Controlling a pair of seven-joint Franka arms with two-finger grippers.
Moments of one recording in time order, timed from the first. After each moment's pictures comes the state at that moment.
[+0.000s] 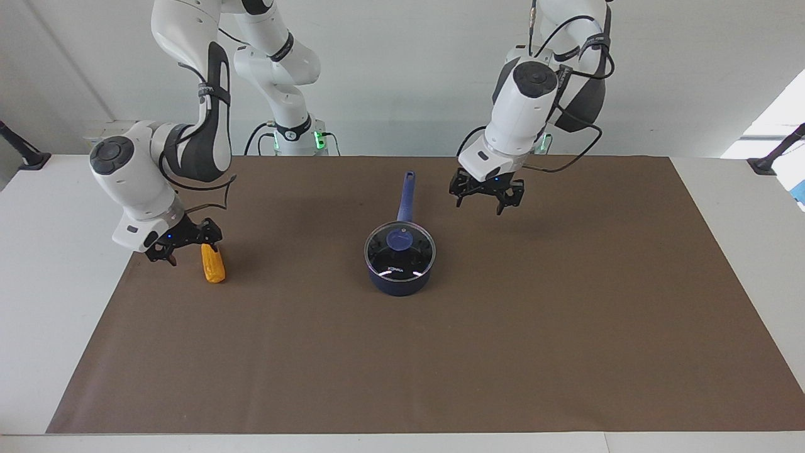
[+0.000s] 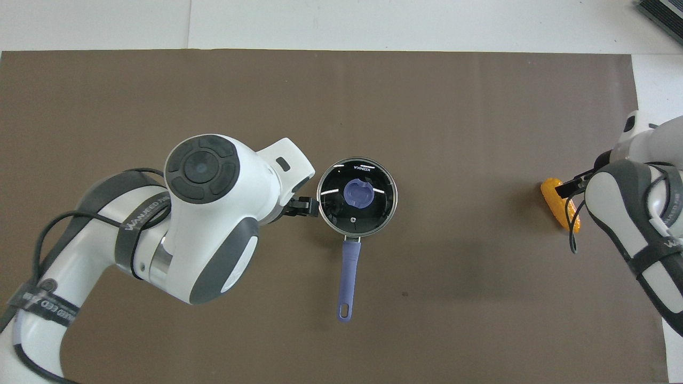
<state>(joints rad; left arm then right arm) -0.57 0.14 -0.04 -1.80 -0.05 1.99 -0.43 -0.09 0.26 -0.10 -1.95 -0.02 2.20 -0.60</state>
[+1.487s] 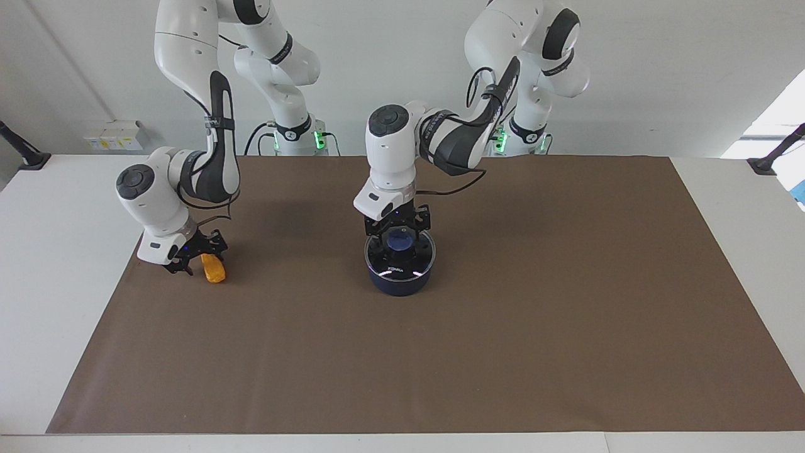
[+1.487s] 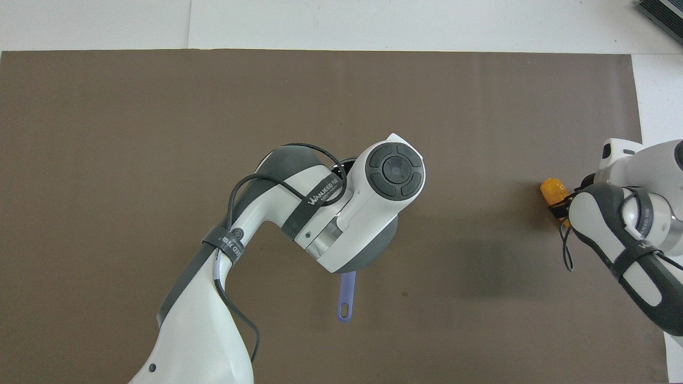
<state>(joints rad) -0.76 0.54 -0.02 -1.37 0.09 1.92 -0.83 -0.13 0.29 -0.10 -2.06 -0.02 2.32 -0.77</state>
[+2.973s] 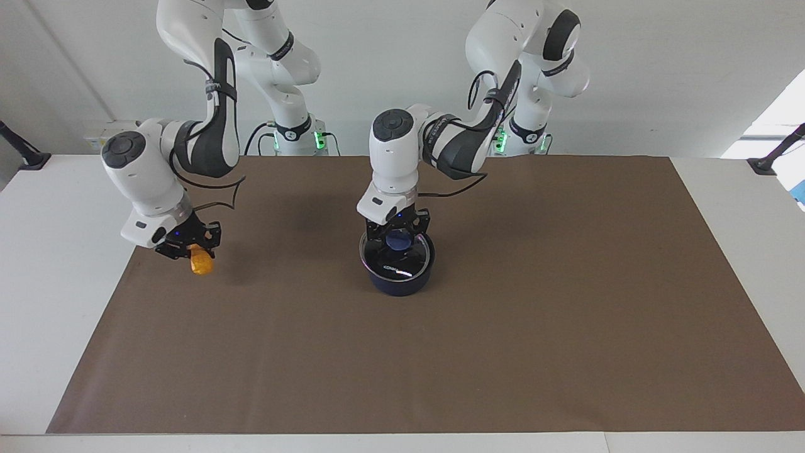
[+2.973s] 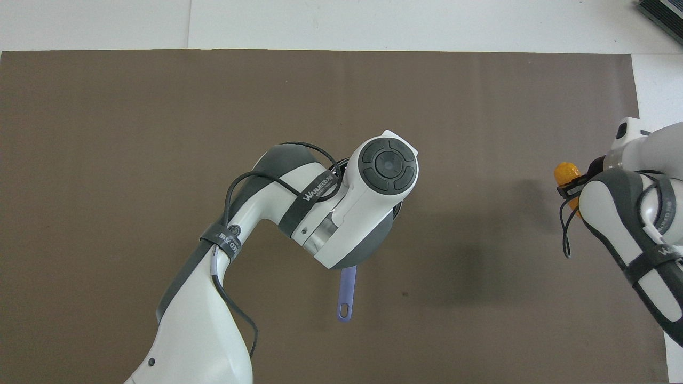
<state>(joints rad) -0.75 0.54 -0.02 -1.37 0.05 1.94 -0.87 -0.08 0.15 -0.07 -1.92 -0.02 2.10 -0.44</state>
